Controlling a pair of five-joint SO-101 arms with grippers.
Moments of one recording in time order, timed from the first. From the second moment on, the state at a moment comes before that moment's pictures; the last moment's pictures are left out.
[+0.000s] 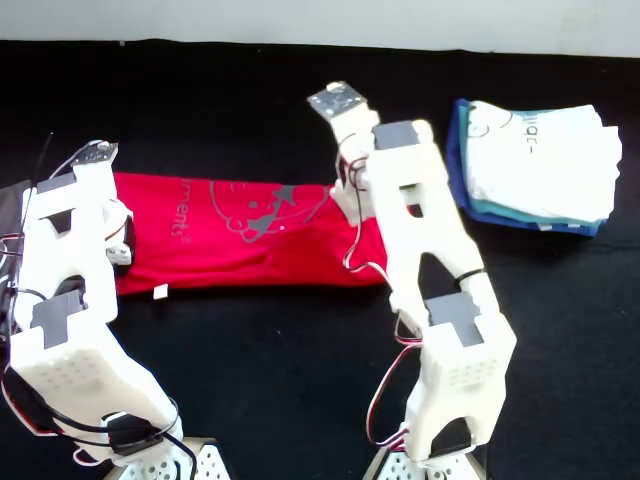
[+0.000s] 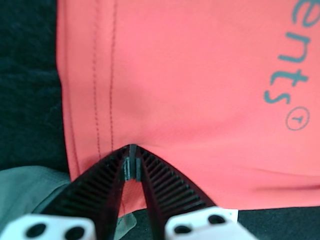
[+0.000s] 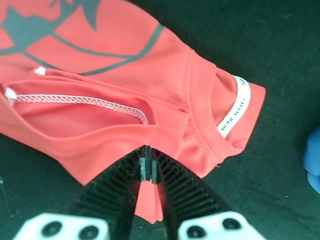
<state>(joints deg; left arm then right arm) -27.9 21.1 11.5 62.4 -14.7 -18.5 20.7 -16.0 80.0 20.6</state>
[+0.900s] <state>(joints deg) -27.9 21.1 11.5 62.4 -14.7 -22.2 27.9 -18.9 78.7 17.8</state>
